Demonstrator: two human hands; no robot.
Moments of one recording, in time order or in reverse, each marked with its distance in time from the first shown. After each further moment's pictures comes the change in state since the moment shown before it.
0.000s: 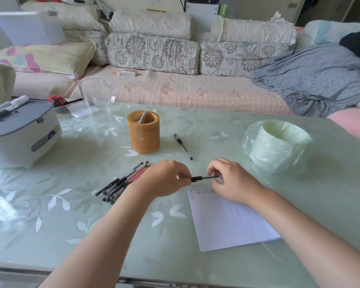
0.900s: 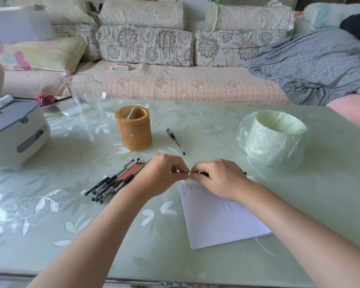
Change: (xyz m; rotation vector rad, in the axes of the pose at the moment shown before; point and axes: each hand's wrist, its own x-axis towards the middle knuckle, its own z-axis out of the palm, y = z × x) left_hand 0.002 0.014 0.010 -0.222 0.168 0.067; right_hand 0.000 -0.017 -0.001 -0.111 -0.056 0.027
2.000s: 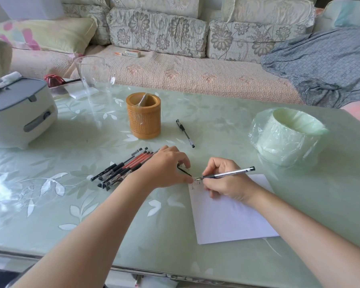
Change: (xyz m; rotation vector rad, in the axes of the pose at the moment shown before) left_hand 0.006 -0.040 0.011 0.249 -0.094 -0.019; right_hand -0.004 0.001 0.028 1.013 -0.118 0.189
